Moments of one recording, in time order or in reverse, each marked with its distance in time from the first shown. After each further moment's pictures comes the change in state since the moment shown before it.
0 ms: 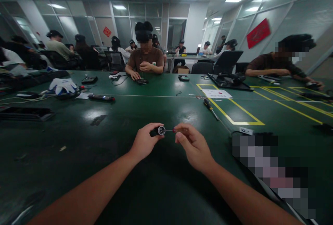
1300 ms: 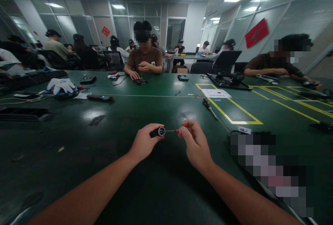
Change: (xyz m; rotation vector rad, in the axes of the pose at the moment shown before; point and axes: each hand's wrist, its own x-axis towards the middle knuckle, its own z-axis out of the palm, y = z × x) left_hand -0.001 0.002 0.001 0.043 -0.021 0.028; right_hand 0.000 0.006 0.007 0.067 0.249 0.100
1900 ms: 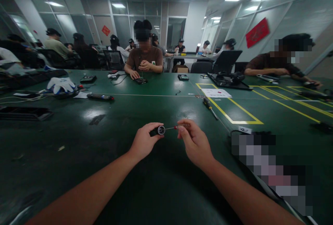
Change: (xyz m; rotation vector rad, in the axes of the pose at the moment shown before) left_hand 0.000 0.000 -0.001 -0.004 0.008 -0.021; right_hand 0.006 0.002 -0.007 -0.211 -0.146 -0.099
